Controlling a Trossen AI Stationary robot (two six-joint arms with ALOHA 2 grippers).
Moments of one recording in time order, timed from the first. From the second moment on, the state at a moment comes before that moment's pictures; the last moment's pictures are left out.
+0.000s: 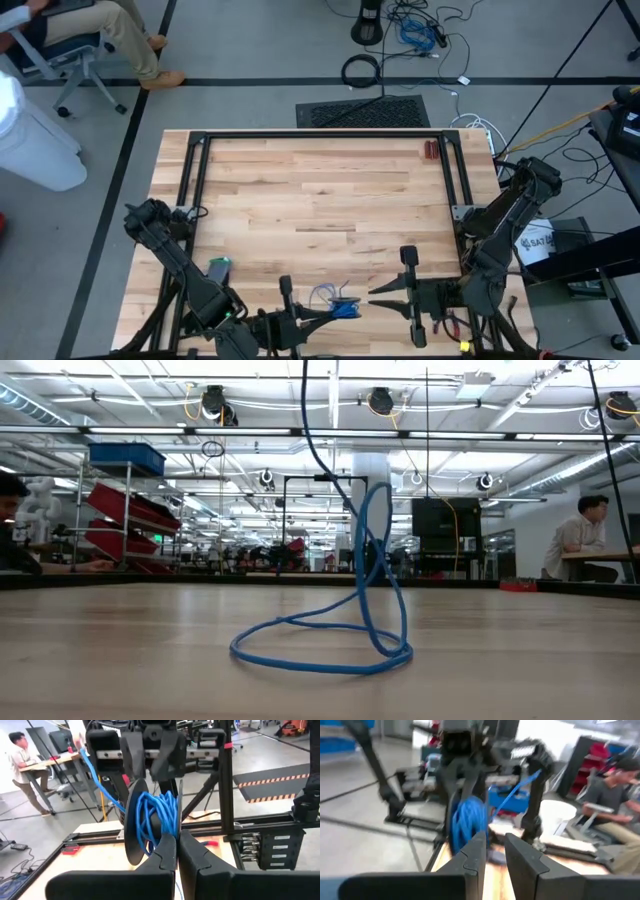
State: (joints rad) left arm -0.78 1.87 1.72 -0.02 -0.95 0.06; right arm 0.88 1.38 1.18 0.14 0.82 -0.08
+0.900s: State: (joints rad) left arm -0.73 1.87 1.72 -0.07 -0.83 -0.05; right arm 0.82 1.39 1.18 0.03 0.68 0.01
